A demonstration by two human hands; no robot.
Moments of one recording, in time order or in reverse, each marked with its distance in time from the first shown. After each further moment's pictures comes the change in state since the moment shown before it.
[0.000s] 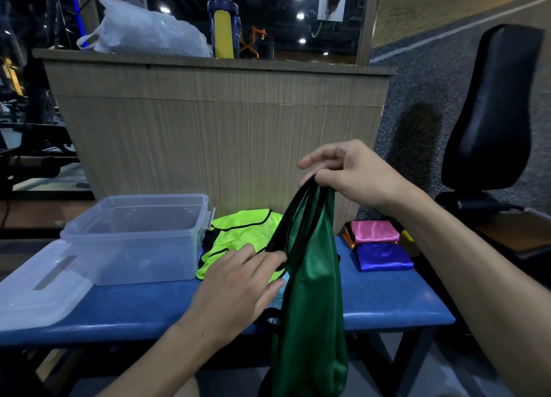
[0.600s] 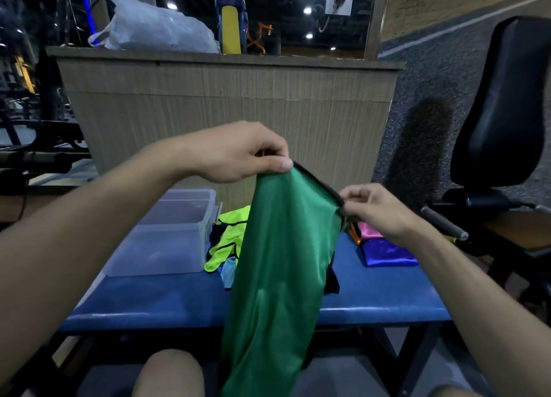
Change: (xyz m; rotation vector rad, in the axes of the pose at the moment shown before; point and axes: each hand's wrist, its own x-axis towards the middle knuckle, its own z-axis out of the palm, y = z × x) left_hand 0.152 -0.092 -0.102 -0.444 -0.546 -0.011; right_hand -0.022 0.093 0.016 0.357 0.036 0.208
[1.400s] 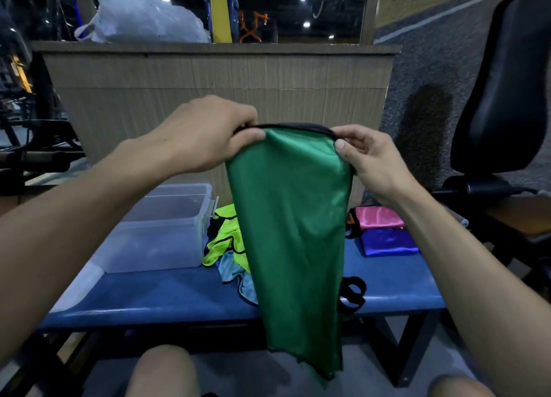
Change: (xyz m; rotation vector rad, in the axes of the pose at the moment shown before) left_hand -0.003 -0.008 0.002 0.412 0.235 -0.199; right_hand 0.026 -0.032 -0.008 0.048 0.194 -0.362
